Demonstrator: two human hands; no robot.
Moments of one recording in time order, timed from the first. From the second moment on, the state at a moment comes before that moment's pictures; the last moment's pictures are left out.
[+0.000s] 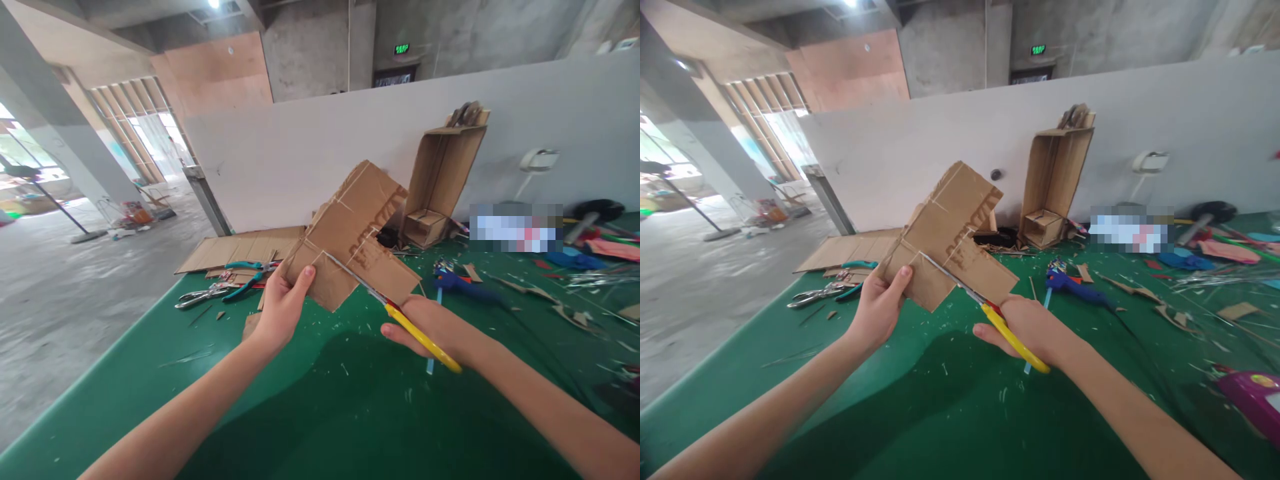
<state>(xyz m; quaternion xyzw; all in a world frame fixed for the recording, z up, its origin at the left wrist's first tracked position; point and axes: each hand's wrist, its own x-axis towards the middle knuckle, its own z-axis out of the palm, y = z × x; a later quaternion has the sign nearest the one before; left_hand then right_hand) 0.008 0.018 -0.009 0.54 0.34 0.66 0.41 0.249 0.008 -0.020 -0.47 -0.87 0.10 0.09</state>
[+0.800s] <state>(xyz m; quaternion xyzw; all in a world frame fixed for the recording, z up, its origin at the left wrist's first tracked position) 0.013 0.015 -0.010 0.48 0.32 0.66 0.49 0.250 0.016 -0.026 -0.52 -0.84 -0.02 0.16</state>
